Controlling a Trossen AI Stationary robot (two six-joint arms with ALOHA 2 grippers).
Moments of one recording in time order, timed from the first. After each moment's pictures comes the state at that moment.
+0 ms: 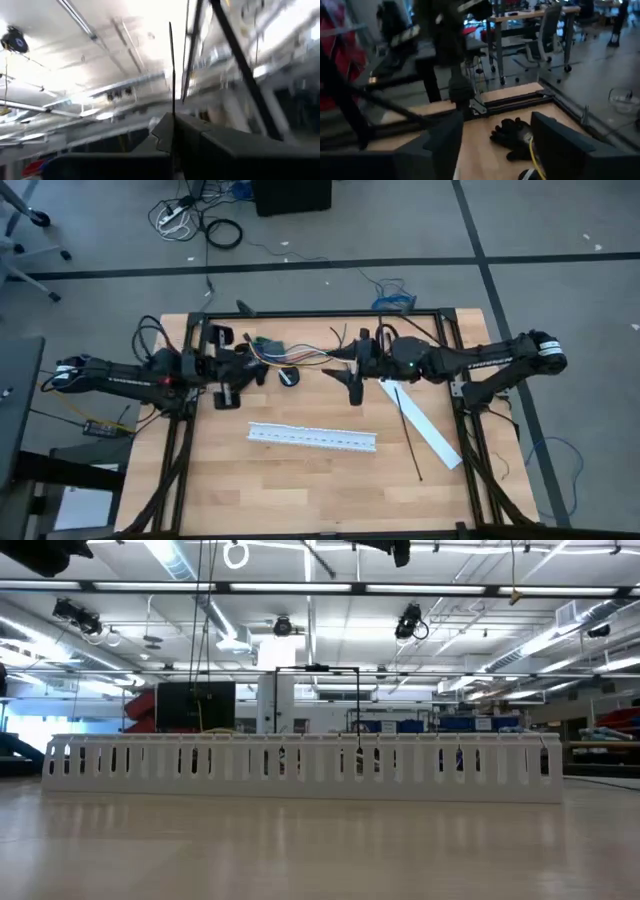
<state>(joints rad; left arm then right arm) -0.02 0.82 0.45 0.97 0.01 0.37 0.05 1.32 1.06 0.20 0.25 0.20</state>
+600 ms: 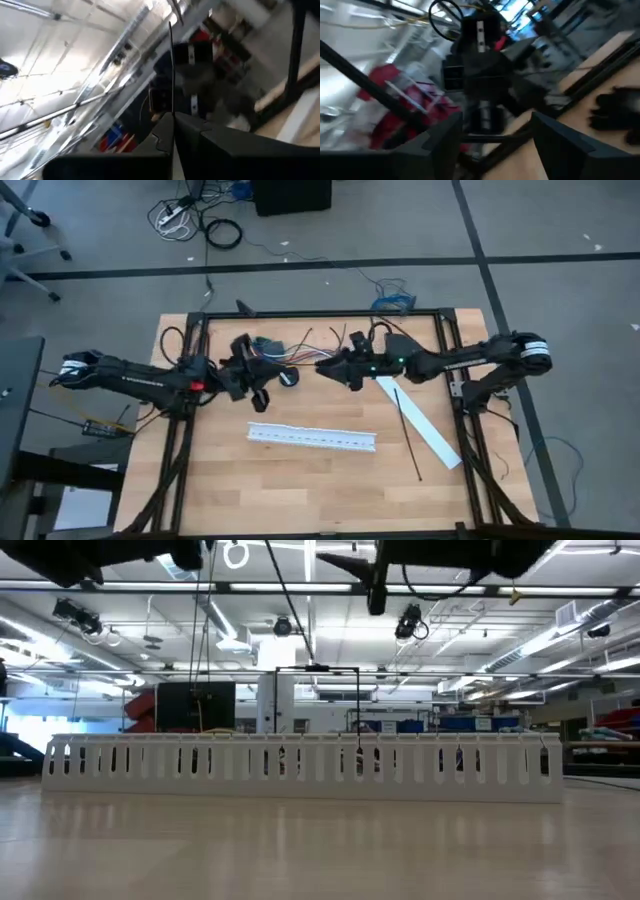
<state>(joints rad) -0.02 1.01 0.46 0.84 -0.15 0.91 -0.09 1.49 0.86 0.78 -0.13 0.90</state>
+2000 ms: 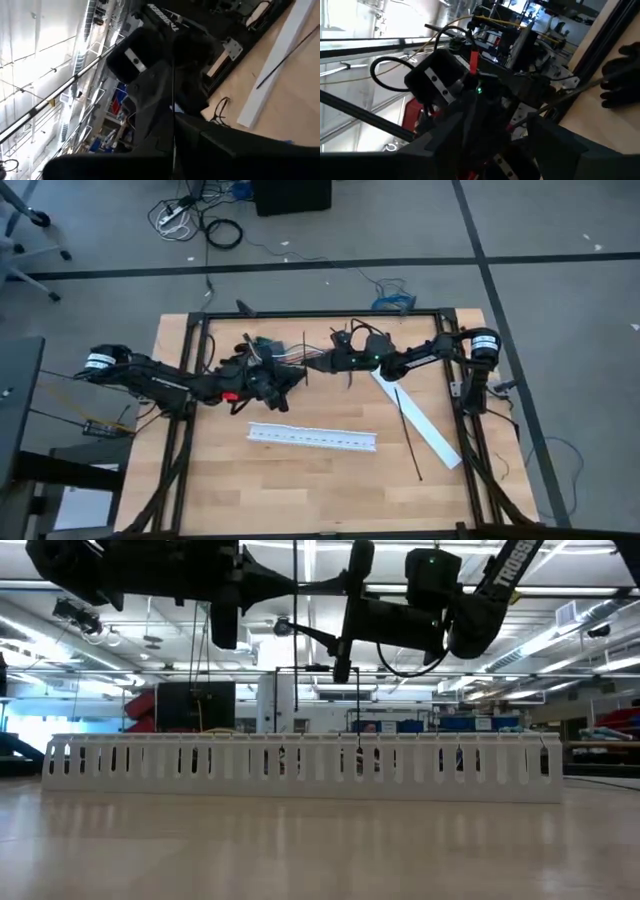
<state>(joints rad) -0.07 1.30 0.50 0.88 -0.34 1.07 -0.23 1.85 0.86 1.23 -0.29 1.22</state>
